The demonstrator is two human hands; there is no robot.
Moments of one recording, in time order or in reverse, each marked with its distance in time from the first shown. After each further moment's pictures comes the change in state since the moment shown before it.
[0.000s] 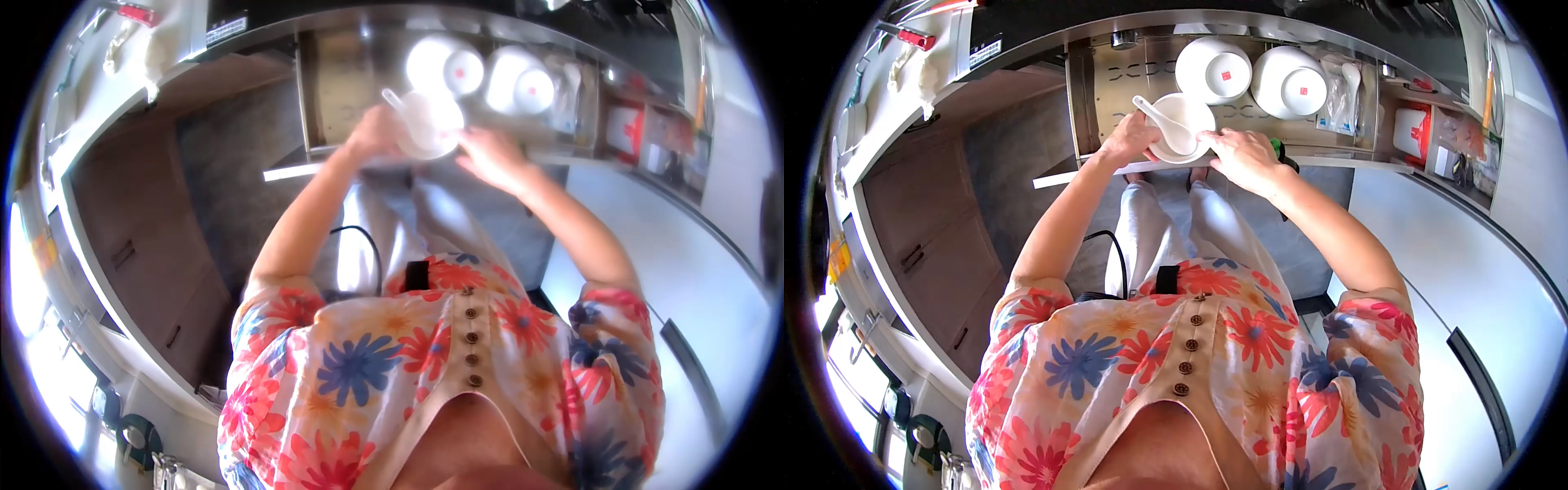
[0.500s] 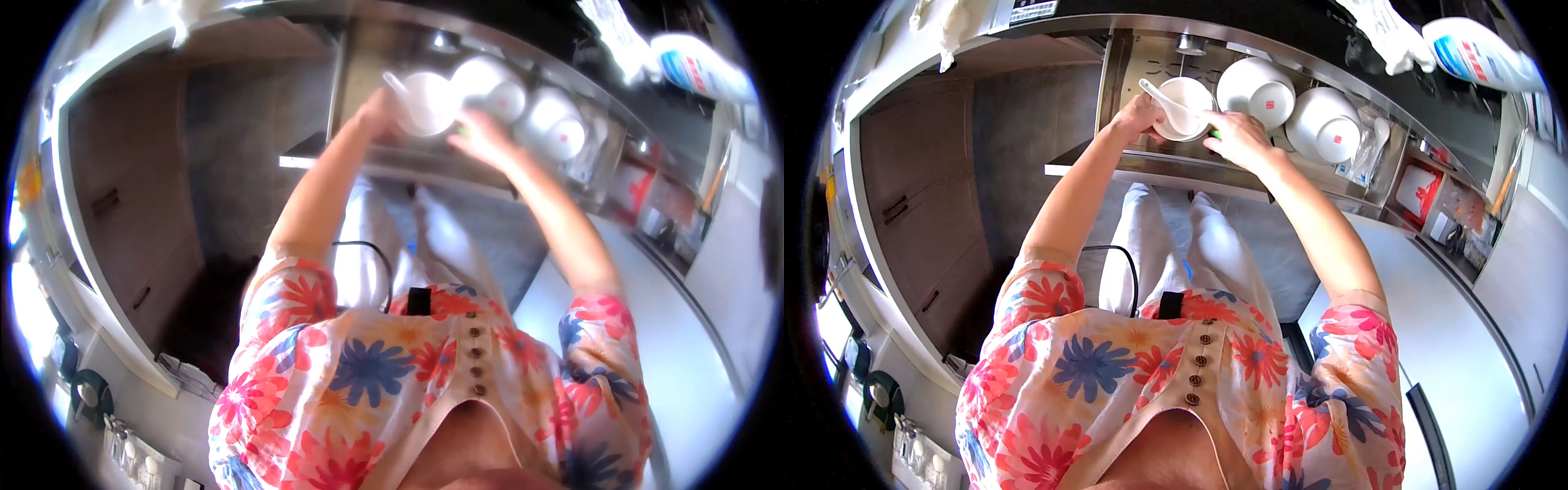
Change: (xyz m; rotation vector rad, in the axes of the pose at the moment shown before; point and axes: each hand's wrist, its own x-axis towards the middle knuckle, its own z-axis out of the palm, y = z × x) left_hand 0.038 -0.080 -0.032 -0.448 0.205 -0.230; right_hand 0.097 0.019 0.052 0.156 -0.004 -0.050
